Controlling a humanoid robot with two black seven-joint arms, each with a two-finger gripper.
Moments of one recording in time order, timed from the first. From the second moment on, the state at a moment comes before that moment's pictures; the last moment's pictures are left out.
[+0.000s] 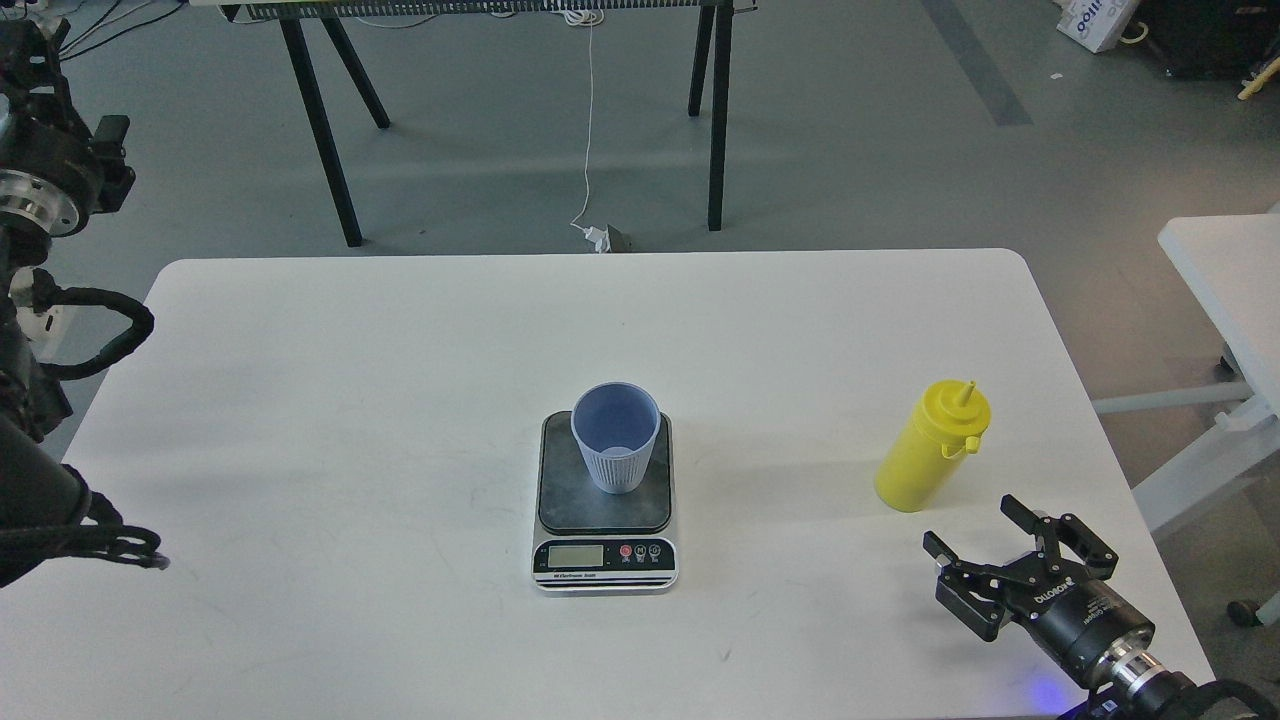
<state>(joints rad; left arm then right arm) -1.12 0.24 -0.51 0.32 0.29 -0.49 -0.49 -0.10 -0.62 0.83 1.27 0.83 0.49 -0.13</state>
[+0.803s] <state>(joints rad) -1.09 0.24 -0.51 0.32 0.29 -0.49 -0.49 0.03 -0.58 0.83 1.15 0.77 0.49 -0.13</state>
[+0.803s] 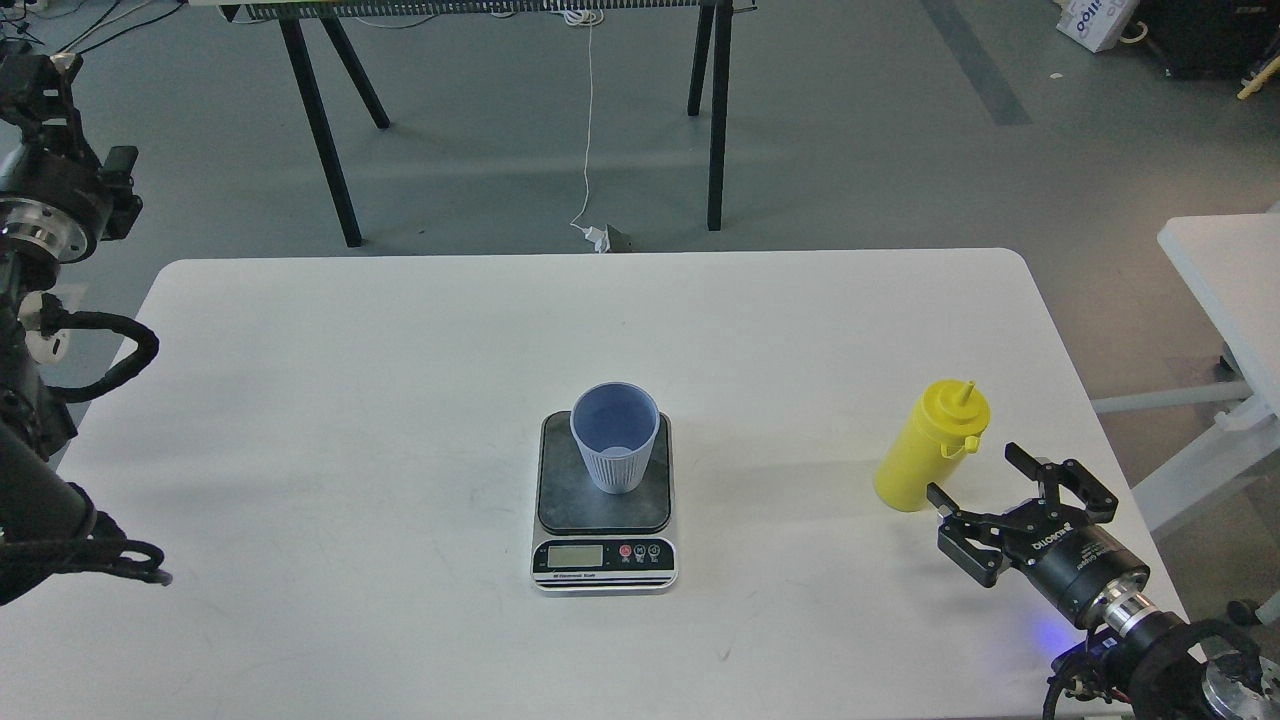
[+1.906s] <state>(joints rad) -1.00 0.25 -0.51 0.32 0.27 -0.49 -0.49 0.20 -0.37 0.83 0.92 0.59 0.49 -0.13</state>
